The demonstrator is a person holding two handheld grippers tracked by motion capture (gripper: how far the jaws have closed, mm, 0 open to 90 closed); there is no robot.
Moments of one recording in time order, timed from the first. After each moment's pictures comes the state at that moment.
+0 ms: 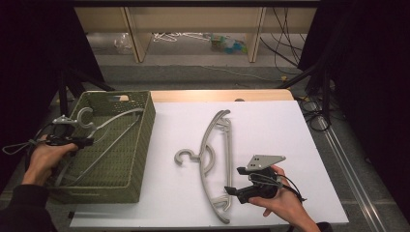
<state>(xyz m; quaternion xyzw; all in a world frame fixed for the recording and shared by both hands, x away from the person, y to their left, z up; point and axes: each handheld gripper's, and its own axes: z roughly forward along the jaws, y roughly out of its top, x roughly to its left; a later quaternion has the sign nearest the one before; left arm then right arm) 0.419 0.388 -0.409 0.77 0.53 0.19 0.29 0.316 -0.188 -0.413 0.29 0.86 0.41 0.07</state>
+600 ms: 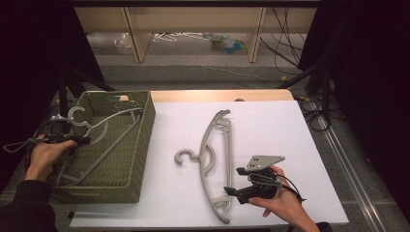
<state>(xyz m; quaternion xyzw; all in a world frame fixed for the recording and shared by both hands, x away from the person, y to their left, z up) 0.427 0.397 -0.411 0.75 0.58 0.21 0.25 0.316 -0.187 -0.414 0.29 0.86 0.41 0.07</state>
